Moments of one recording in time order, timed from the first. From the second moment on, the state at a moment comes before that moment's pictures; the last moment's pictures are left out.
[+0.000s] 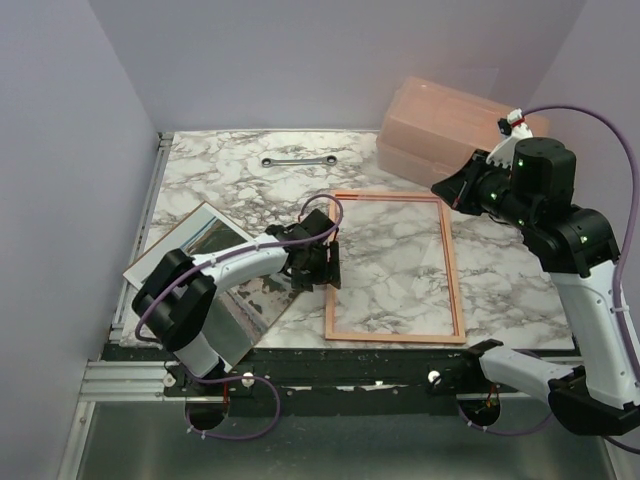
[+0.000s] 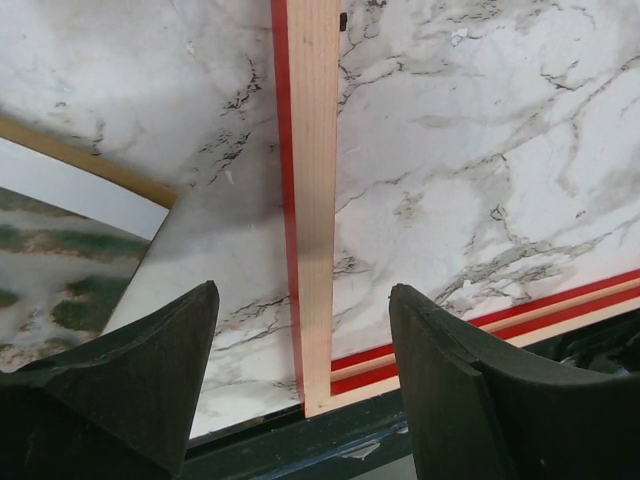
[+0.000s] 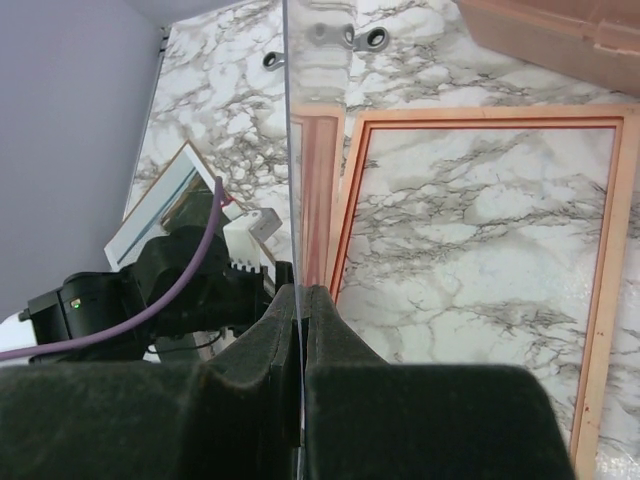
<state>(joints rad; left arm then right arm) -0.77 1.60 1.01 -0.54 0.12 -0.82 0.39 1.08 1.60 -0.93 -0.06 0.49</state>
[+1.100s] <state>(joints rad) -0.82 1.81 1.22 -0.72 0.00 -0.76 0.39 1.10 1.64 -0.99 0.01 0.49</state>
